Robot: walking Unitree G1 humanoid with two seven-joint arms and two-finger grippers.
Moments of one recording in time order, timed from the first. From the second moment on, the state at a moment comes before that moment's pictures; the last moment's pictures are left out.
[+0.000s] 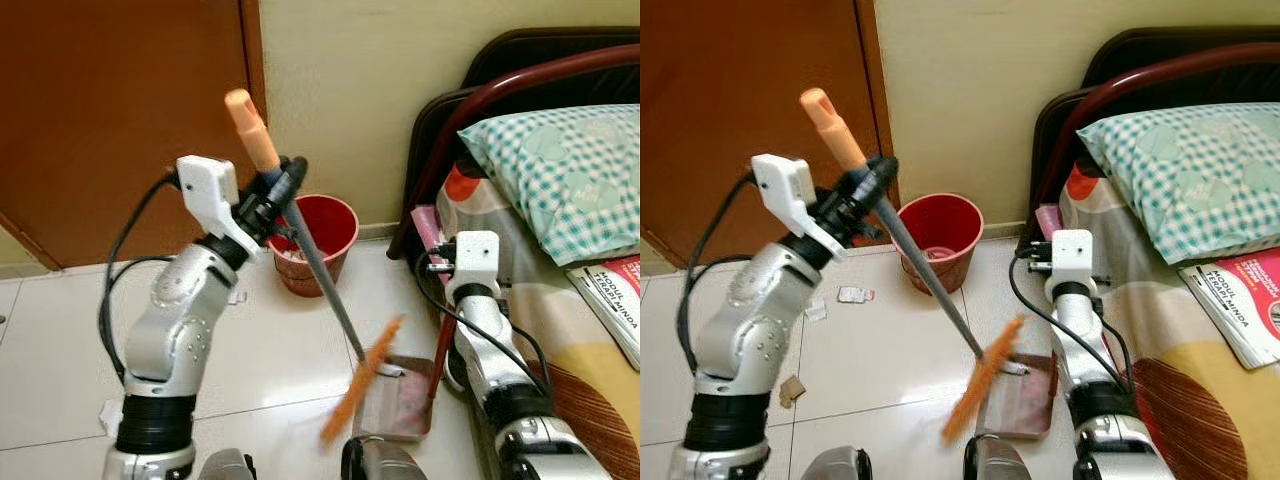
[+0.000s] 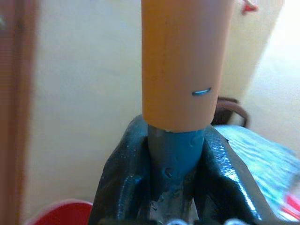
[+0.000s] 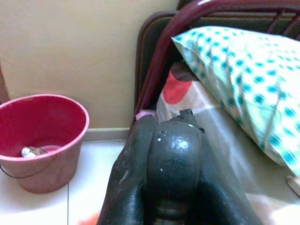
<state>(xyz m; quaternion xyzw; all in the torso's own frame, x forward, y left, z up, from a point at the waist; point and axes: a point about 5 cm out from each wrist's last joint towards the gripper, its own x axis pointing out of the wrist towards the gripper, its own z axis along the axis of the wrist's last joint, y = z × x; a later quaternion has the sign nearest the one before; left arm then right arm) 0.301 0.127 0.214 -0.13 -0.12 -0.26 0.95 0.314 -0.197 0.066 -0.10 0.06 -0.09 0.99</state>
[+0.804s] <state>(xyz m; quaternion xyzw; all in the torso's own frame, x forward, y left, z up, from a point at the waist) 0.276 0.121 0.102 -0.06 0.03 -0.22 0.97 0.307 -0.175 0.063 -0.02 0.07 -0.06 1.00</state>
